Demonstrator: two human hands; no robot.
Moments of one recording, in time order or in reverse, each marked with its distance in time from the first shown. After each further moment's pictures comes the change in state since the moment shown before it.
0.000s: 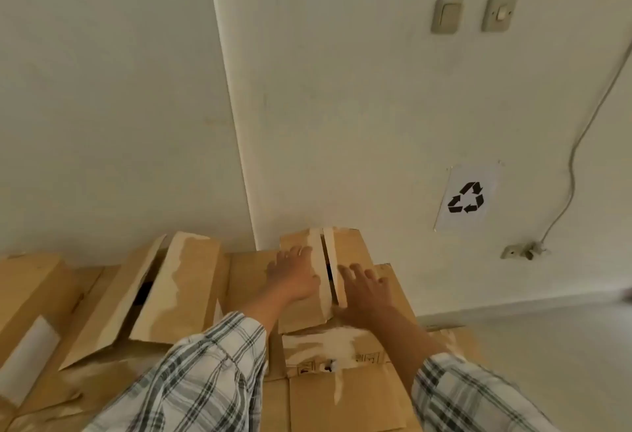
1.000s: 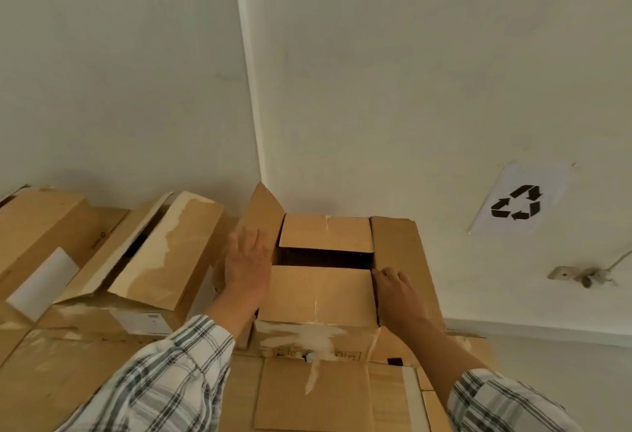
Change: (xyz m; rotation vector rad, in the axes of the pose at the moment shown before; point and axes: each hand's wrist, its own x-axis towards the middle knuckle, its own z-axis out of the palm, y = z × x) left_hand 0.007 -0.015 0.034 0.738 0.065 -0.346; right_hand 0.050 0.115 0.047 -0.036 0.015 -0.175
